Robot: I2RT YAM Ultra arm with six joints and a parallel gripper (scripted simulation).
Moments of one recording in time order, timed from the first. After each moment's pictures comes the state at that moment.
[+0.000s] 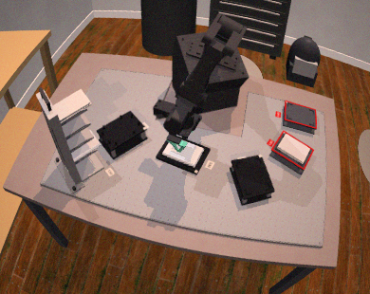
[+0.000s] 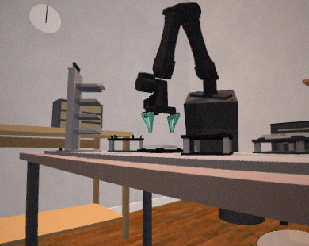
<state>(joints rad) -0.20 1.88 0.72 -0.07 -0.33 1.63</state>
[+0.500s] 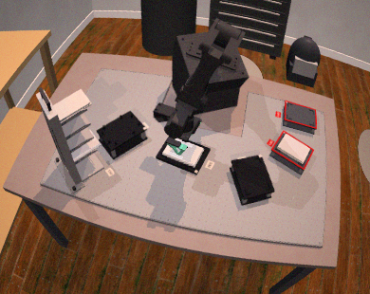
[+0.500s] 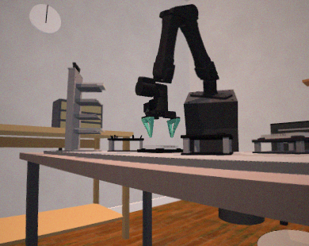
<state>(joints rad) -0.18 1.95 0.73 0.00 -0.32 1.65</state>
